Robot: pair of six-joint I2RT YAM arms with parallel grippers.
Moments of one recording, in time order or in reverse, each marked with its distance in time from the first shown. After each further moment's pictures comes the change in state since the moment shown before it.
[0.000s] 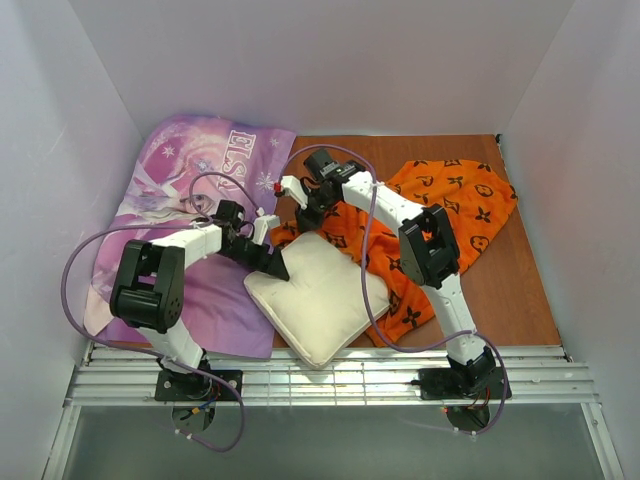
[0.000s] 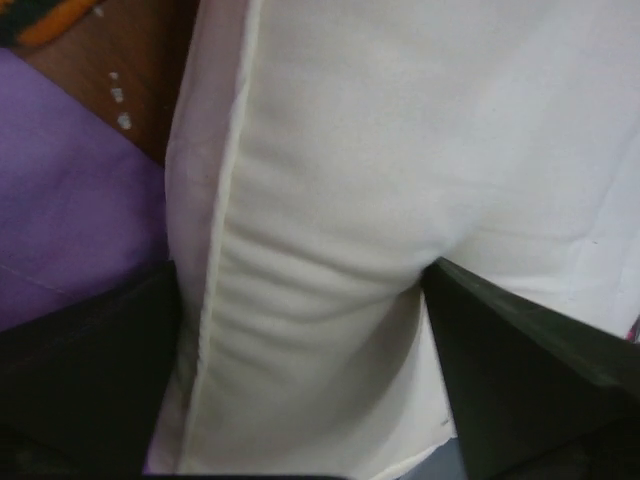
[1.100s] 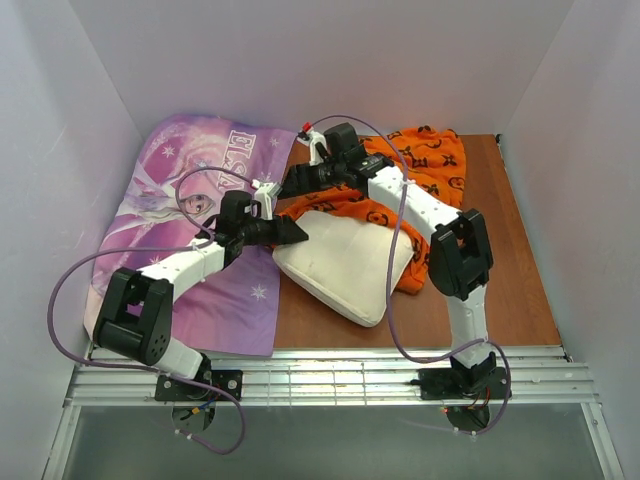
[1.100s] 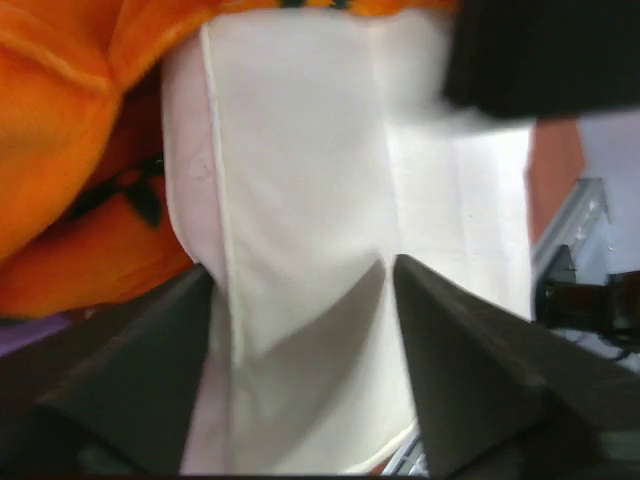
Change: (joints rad) left arm -0.141 -0.199 -0.116 0.650 -0.116 -0.607; right arm -0.032 -0.246 -0.183 0.442 -0.083 0.970
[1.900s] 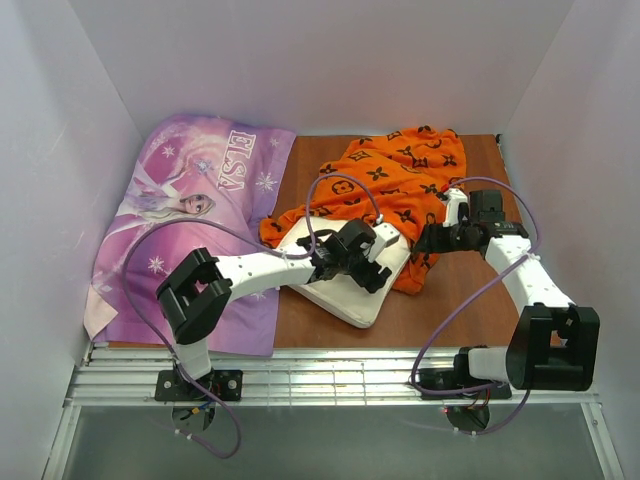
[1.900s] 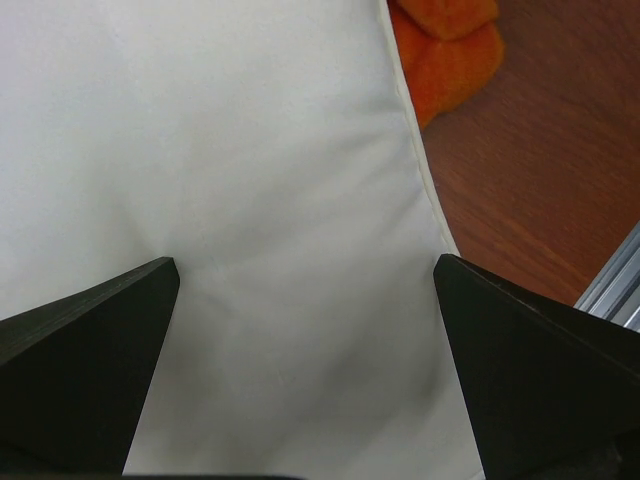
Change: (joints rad) left arm -0.653 0.323 0.457 -0.380 -0.603 0.345; right arm -0.639 -0.793 -0.997 -0.200 0.137 -0.475
